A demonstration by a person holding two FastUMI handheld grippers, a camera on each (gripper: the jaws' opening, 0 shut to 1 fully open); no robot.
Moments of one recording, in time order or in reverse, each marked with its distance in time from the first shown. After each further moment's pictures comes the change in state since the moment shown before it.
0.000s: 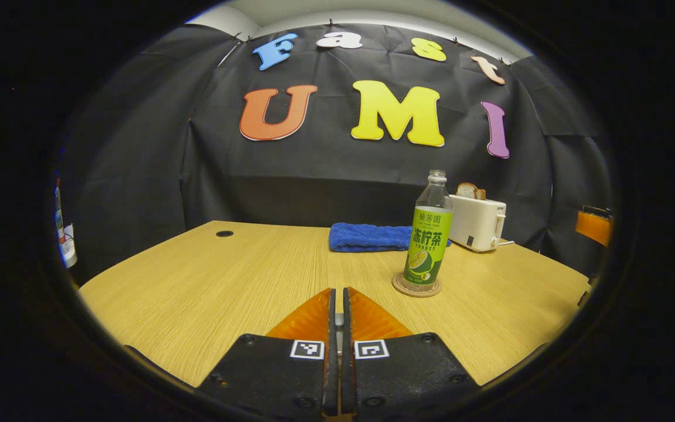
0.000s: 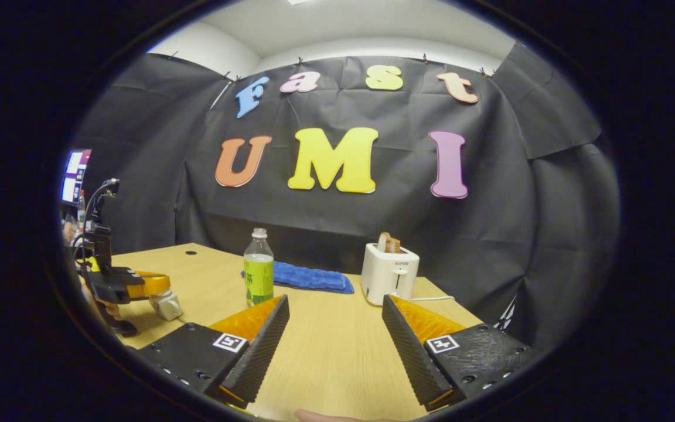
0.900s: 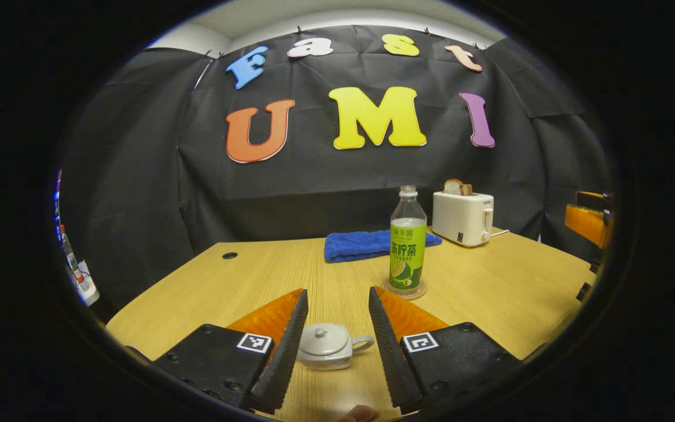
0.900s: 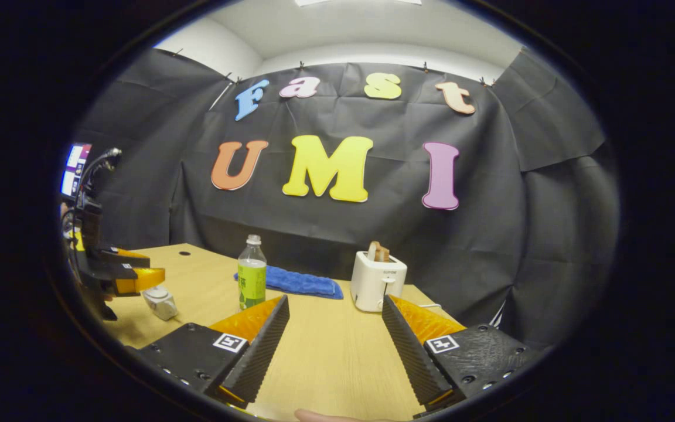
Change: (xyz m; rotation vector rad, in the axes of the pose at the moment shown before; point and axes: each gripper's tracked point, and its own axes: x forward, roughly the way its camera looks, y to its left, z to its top) left arm -0.044 -0.028 0.053 0.130 -0.022 0.013; right arm -0.018 -0.013 0.018 -0.026 -0.027 -0.036
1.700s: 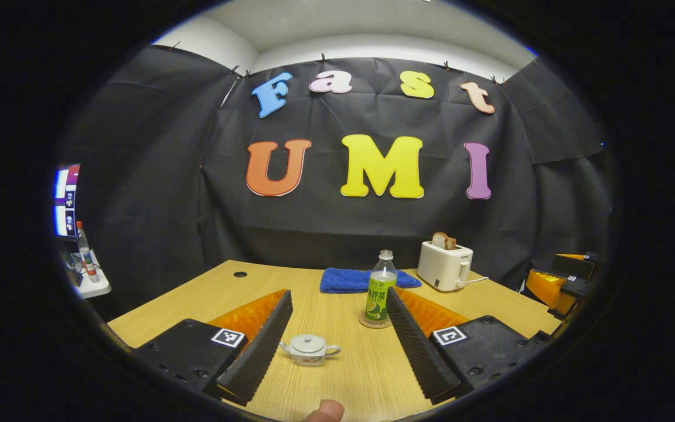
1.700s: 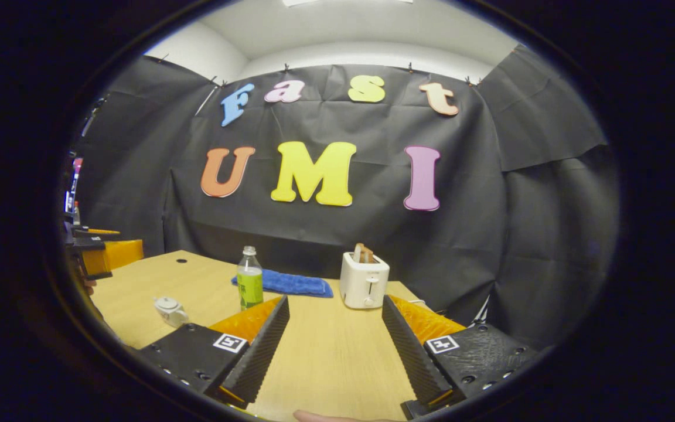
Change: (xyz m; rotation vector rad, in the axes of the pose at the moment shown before) left arm -0.094 -0.010 0.077 -0.119 -0.100 0.058; right arm -0.051 -0.013 0.035 0.051 0.034 -0.058
